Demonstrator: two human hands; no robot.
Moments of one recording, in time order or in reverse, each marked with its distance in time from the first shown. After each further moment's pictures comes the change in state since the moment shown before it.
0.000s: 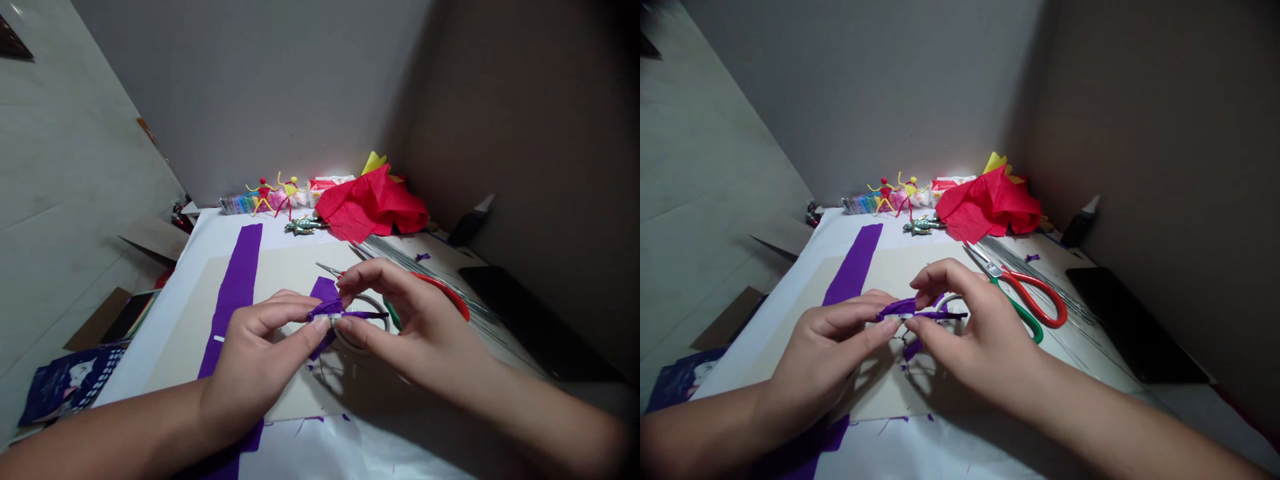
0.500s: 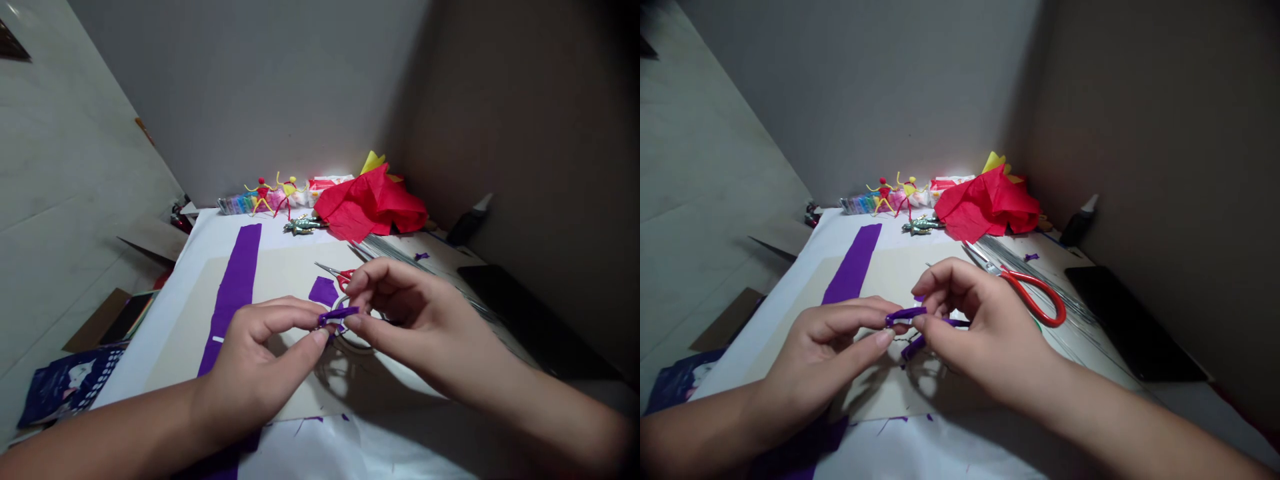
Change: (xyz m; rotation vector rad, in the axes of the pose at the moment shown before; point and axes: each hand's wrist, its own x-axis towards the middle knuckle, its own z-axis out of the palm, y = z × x) left_hand 0.001 0.011 -0.004 0.111 -0.091 0.168; right_hand -0.001 -0.006 -0.003 0.350 -0.043 0.213
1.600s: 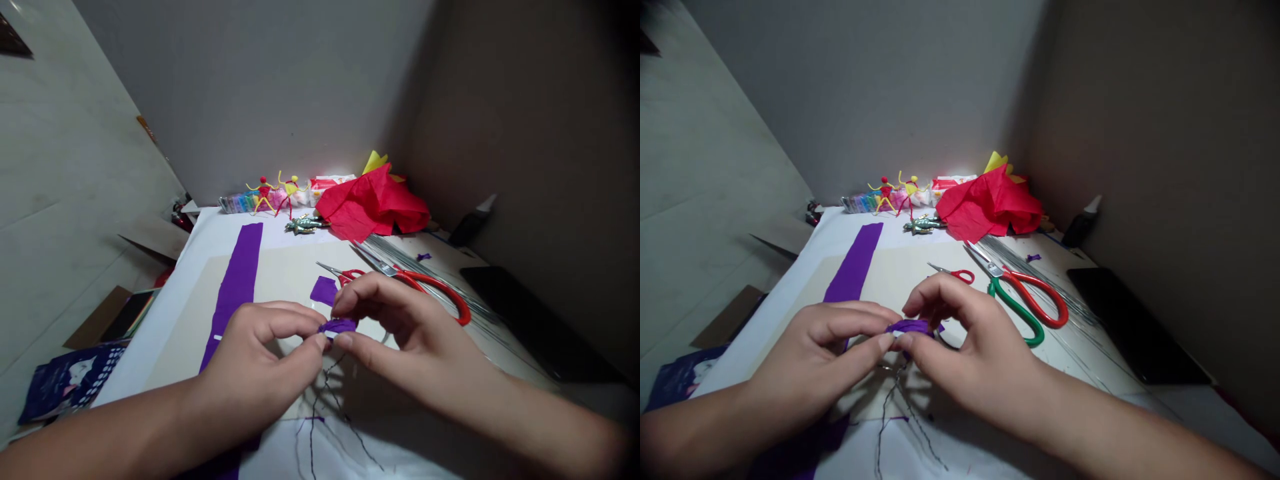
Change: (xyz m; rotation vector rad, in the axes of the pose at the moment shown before) left_hand 0.001 0.006 -0.004 0.193 -0.047 -0.071; right_hand -0.003 0.006 0.007 -0.156 -0.054 -0.132
